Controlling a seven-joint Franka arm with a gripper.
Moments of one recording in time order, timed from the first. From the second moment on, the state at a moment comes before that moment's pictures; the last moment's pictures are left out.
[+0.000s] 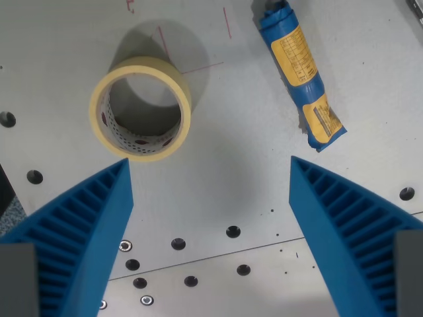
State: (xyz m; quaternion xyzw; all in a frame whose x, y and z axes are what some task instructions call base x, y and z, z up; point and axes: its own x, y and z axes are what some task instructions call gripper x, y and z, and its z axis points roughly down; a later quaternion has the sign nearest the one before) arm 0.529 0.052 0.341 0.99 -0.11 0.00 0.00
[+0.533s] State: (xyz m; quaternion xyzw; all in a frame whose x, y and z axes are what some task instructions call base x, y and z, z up) arm 0.529 0.052 0.341 0.99 -0.11 0.00 0.00
